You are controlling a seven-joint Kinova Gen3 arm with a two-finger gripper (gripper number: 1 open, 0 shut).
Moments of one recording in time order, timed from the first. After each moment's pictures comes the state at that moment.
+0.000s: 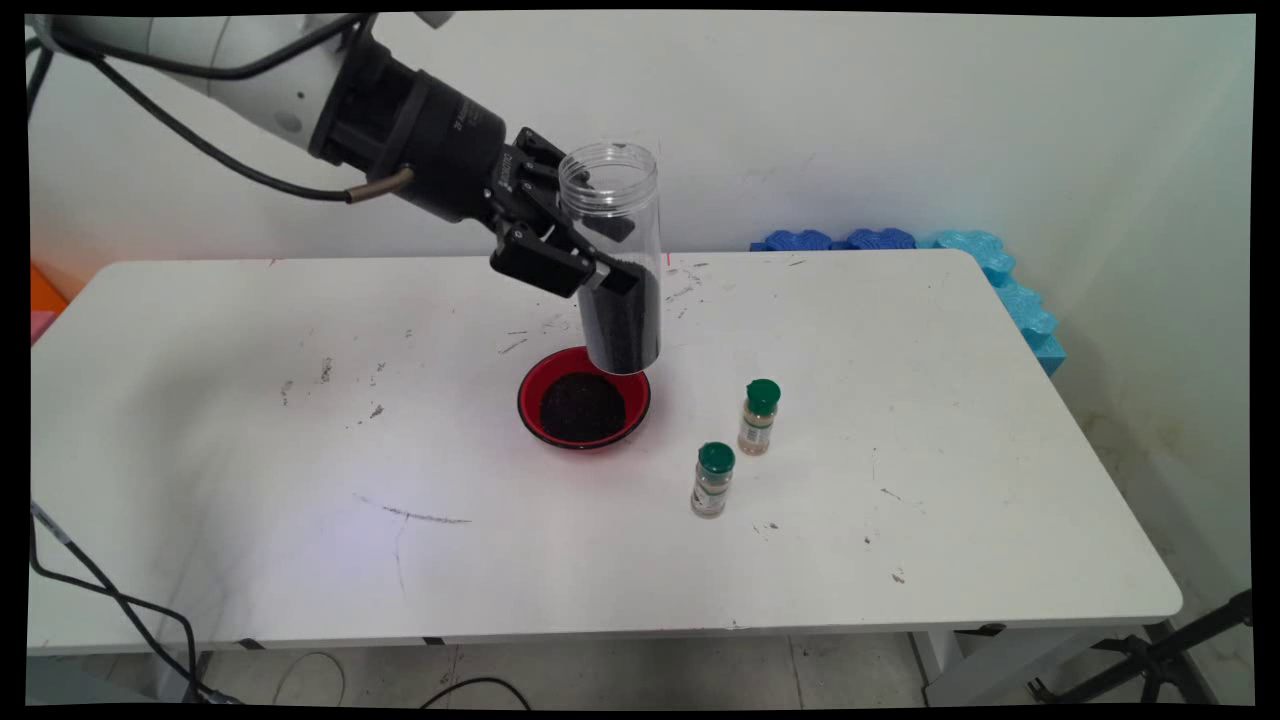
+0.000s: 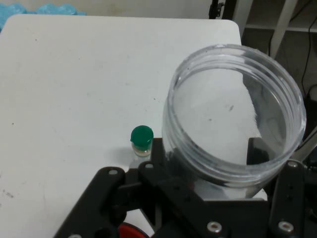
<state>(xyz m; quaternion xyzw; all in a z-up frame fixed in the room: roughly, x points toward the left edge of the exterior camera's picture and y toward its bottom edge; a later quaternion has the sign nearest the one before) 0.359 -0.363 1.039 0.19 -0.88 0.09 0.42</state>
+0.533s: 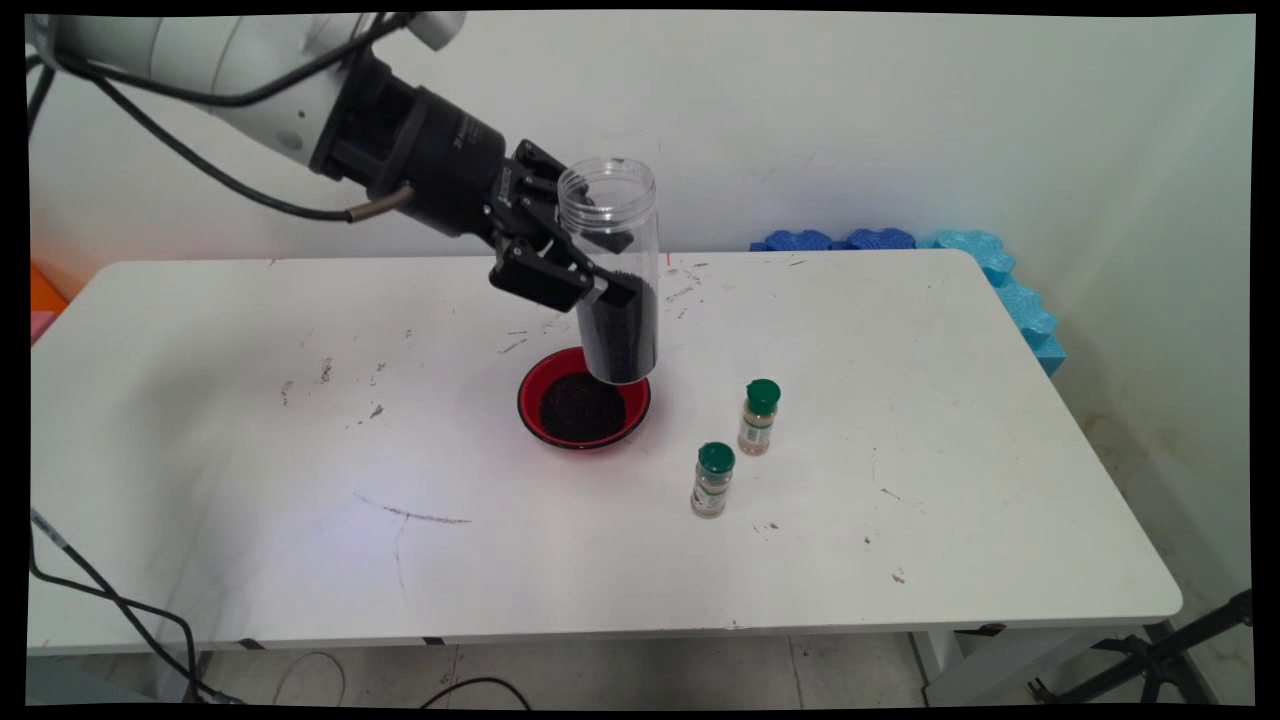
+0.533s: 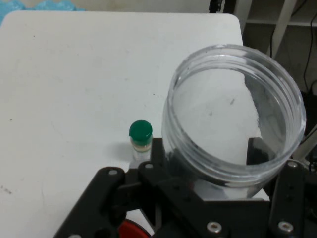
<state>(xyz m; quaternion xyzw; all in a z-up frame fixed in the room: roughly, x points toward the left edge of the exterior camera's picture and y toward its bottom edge) 0.358 -0.358 1.030 0.18 -0.88 0.09 0.42</state>
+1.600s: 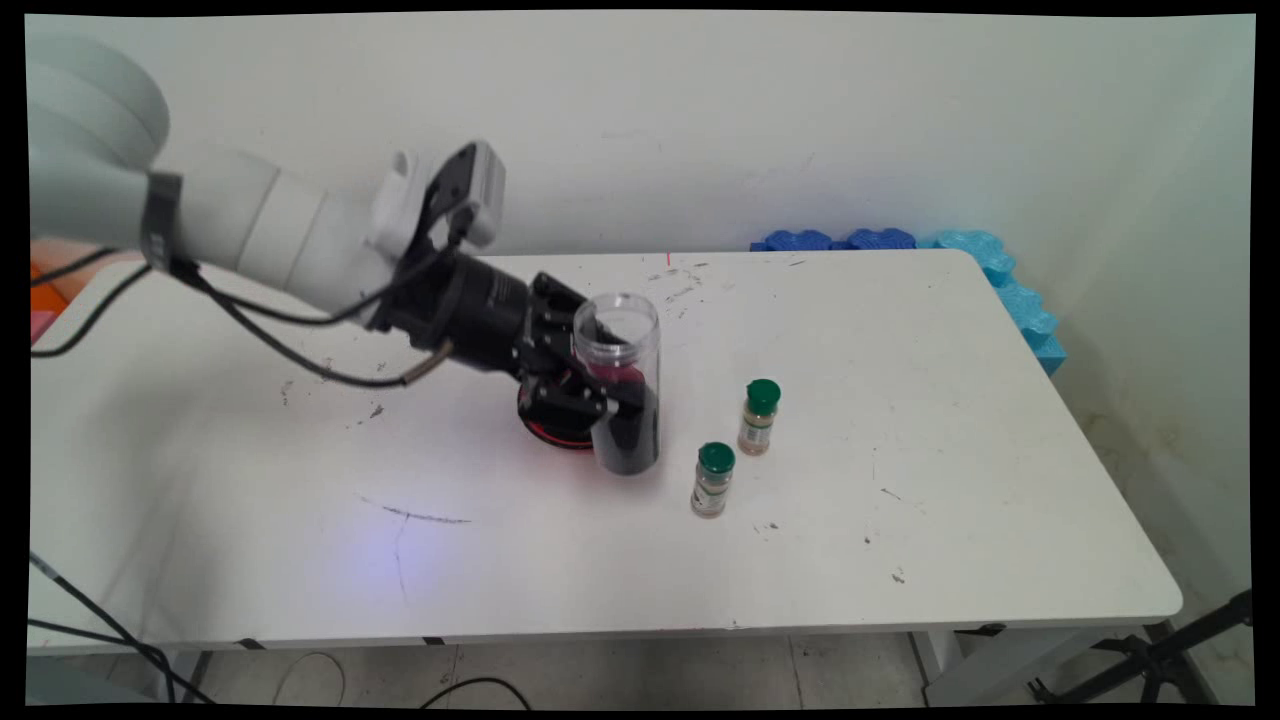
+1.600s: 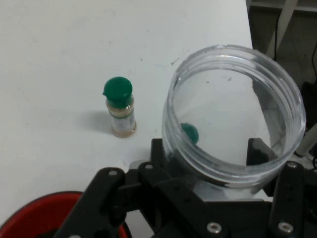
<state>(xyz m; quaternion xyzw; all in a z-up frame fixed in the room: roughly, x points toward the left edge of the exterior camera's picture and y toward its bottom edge) 0.347 -0.333 0.925 0.20 -0.88 0.09 0.42</state>
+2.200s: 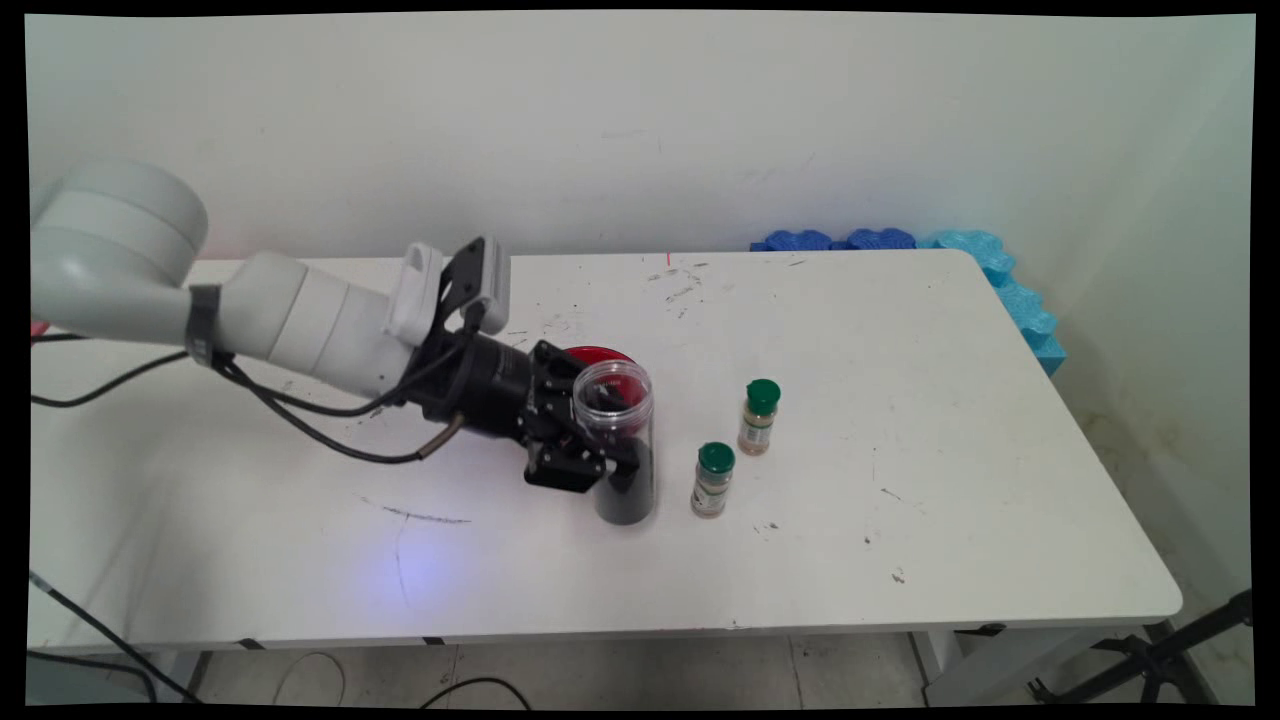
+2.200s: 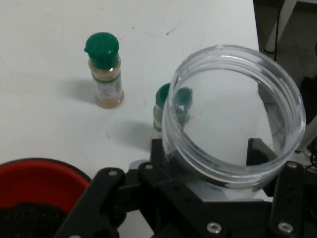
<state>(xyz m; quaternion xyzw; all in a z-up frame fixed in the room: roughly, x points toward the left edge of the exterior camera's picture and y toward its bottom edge) 0.348 -0.318 0.862 0.22 -0.88 0.08 0.42</state>
